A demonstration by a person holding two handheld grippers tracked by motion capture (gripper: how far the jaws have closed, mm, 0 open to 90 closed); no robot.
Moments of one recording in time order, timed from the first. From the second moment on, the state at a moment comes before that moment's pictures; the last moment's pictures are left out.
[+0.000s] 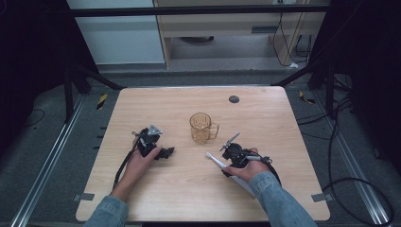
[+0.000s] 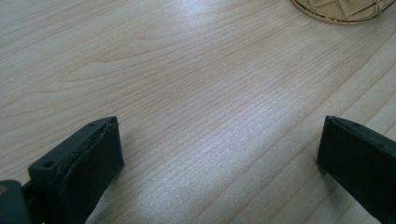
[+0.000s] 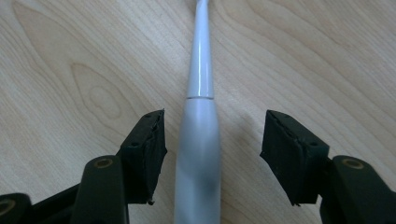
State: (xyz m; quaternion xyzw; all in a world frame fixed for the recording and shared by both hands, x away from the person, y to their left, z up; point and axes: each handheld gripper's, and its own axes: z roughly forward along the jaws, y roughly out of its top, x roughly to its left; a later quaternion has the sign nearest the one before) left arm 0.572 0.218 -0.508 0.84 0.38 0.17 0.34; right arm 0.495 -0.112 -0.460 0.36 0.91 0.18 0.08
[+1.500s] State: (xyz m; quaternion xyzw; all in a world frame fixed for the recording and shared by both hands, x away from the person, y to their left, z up) left arm 0.572 0.218 -0.508 0.84 0.38 0.17 0.34; right arm 0.499 -0.107 -0.462 0.37 0.92 0.15 0.04
